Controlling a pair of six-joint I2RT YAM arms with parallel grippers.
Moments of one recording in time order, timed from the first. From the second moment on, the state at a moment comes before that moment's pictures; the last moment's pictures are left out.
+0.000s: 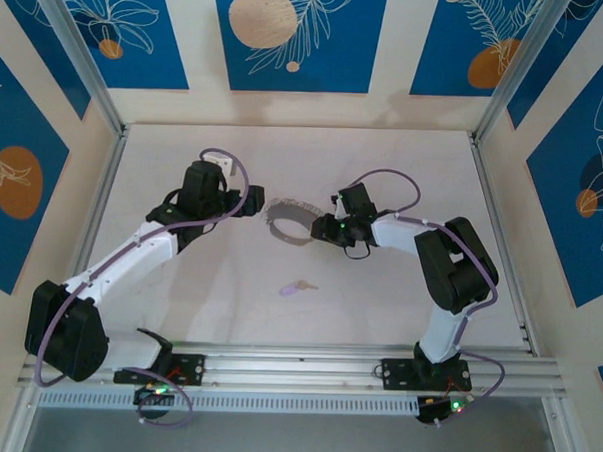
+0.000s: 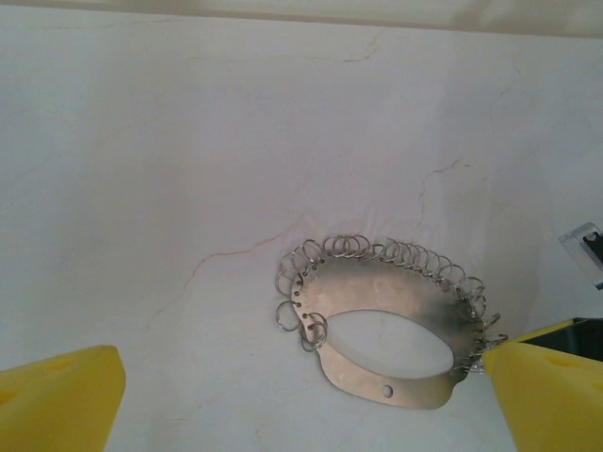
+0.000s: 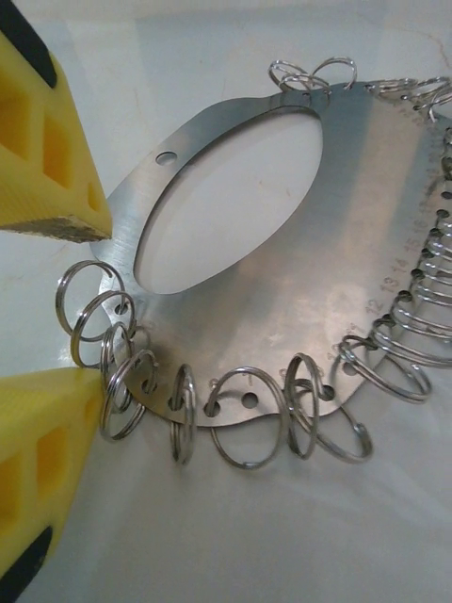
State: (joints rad) left arm -0.44 1.30 0.98 -0.27 -0.02 -0.32; right arm 0.47 1.80 0.98 -0.13 -0.35 0.61
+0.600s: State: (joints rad) left arm -0.44 1.32 0.98 -0.28 0.01 -0.34; right arm 0.53 1.73 0.97 -0.19 -0.30 0.51
